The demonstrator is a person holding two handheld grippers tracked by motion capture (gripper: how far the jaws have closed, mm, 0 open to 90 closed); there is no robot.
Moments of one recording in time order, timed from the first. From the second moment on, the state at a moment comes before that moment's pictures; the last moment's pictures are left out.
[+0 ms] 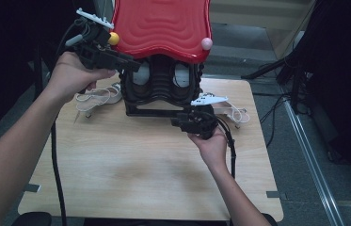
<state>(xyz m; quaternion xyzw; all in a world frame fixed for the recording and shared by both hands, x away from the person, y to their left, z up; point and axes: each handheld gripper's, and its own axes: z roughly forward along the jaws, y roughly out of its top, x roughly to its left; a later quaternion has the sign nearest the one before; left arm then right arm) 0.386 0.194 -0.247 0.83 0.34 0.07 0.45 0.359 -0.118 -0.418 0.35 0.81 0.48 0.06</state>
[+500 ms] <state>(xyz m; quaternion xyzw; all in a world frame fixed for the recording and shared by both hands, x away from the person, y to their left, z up) 0.359 0.214 -0.285 0.83 0.35 0.06 0.44 0.352 -0.117 -0.422 0.33 0.82 0.47 0.04</state>
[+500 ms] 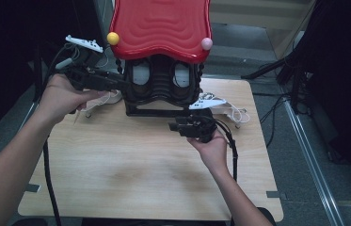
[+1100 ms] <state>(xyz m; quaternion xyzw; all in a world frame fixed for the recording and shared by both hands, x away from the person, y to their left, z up) 0.345 0.232 -0.342 0.82 0.37 0.06 0.43 0.344 -0.130 -0.445 0.34 0.81 0.48 0.05</state>
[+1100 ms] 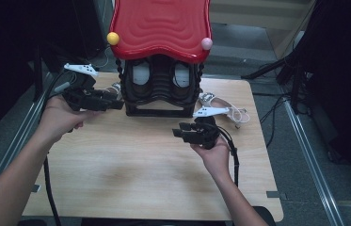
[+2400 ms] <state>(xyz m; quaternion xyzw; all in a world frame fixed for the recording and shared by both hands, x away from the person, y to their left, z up) 0.329 0.283 -0.454 0.81 0.43 0.05 0.40 0.335 -0.130 -0.465 0.34 0.82 0.46 0.05</state>
